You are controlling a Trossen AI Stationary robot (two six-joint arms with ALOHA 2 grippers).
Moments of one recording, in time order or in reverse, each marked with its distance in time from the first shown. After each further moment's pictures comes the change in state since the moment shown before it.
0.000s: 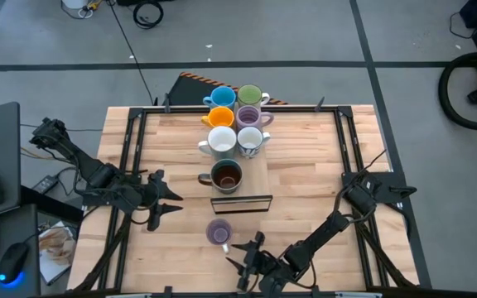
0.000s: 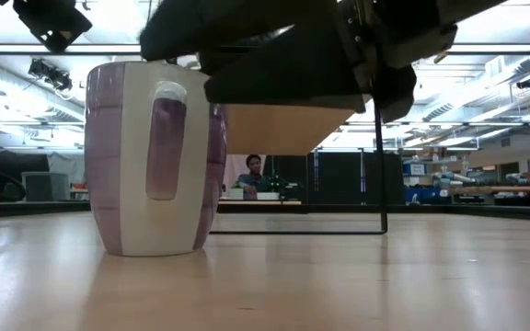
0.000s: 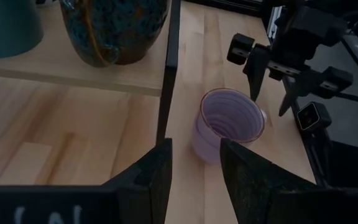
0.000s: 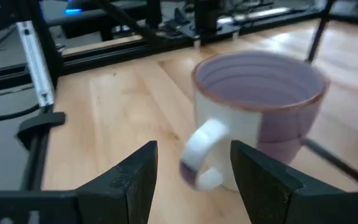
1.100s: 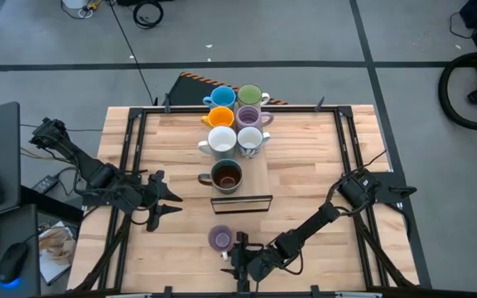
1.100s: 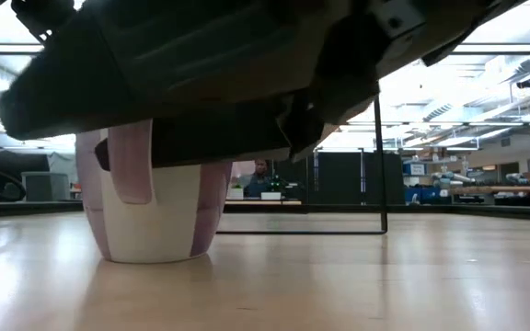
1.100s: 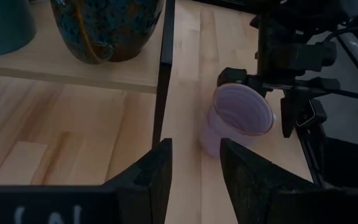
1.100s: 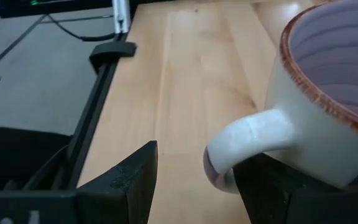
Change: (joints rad) left arm 0.000 0.000 0.000 -0.002 0.018 0.004; right arm -0.109 -0.001 -0.014 0.023 -0.548 -0.191
